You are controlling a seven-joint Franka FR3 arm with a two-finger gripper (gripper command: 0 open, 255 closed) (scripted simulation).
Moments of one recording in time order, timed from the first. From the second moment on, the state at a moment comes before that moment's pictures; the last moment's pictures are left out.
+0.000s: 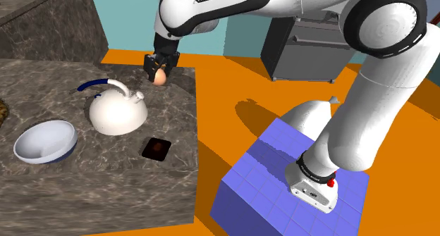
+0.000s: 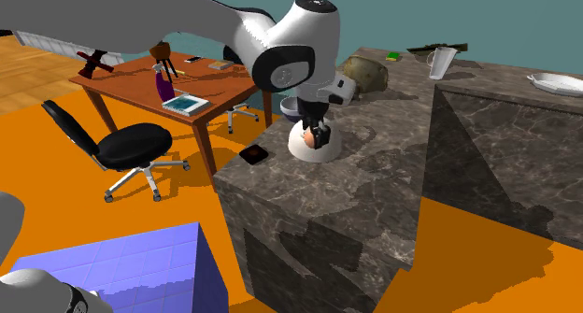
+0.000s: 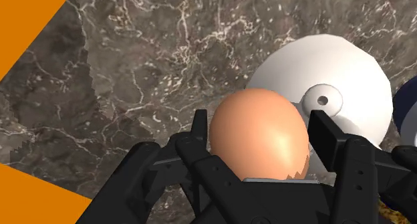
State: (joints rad) arm 0.14 0.21 0.16 -1.81 0.22 2.20 0.05
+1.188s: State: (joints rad) arm 0.33 -0.05 0.33 -2.15 0.20 2.35 0.40
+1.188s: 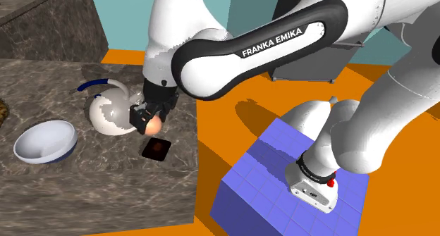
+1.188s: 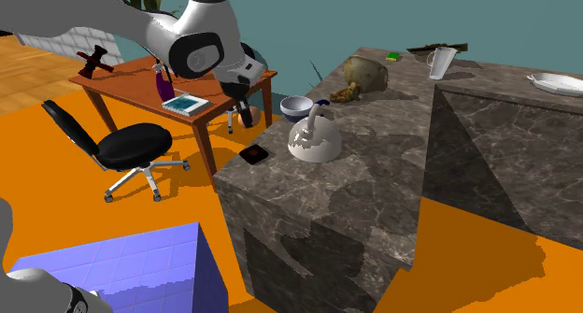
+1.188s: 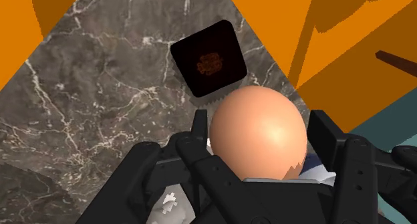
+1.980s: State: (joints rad) arm 0.35 0.03 0.34 -2.23 0.19 2.51 0.41
